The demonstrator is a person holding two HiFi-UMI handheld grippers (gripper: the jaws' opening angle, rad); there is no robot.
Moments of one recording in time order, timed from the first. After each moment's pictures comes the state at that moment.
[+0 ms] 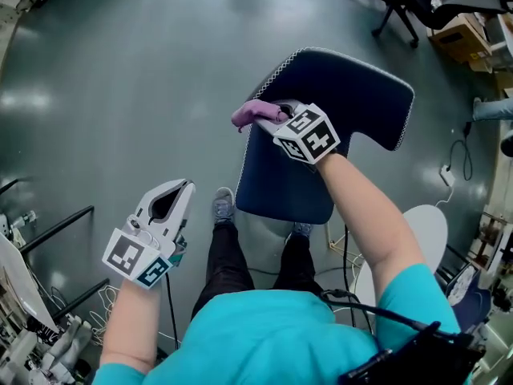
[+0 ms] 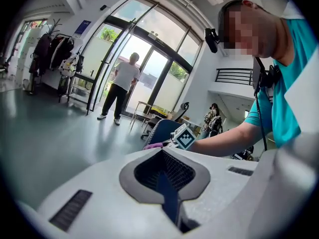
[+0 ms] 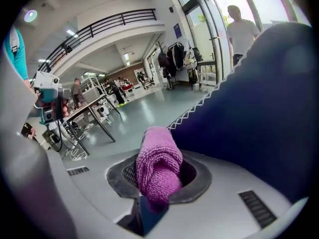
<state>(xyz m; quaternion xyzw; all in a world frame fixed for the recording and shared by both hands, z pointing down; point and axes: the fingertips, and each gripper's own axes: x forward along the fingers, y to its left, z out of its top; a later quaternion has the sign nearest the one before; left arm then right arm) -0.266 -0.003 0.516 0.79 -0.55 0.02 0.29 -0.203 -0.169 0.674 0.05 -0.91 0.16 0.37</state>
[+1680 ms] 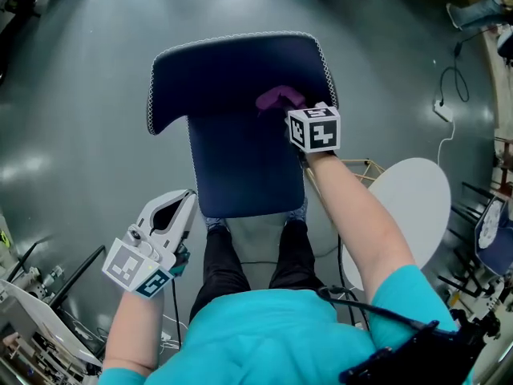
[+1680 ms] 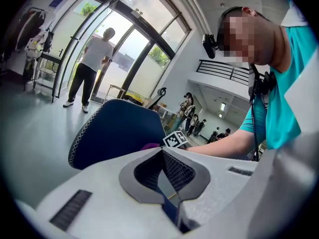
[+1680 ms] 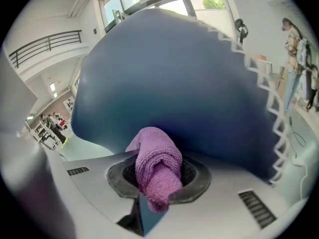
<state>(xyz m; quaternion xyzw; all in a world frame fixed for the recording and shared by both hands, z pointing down) -0.080 -0.086 0.525 0.86 -0.41 0.06 0.31 0.094 -0.282 0.733 0.43 -0.79 0.31 0.30</state>
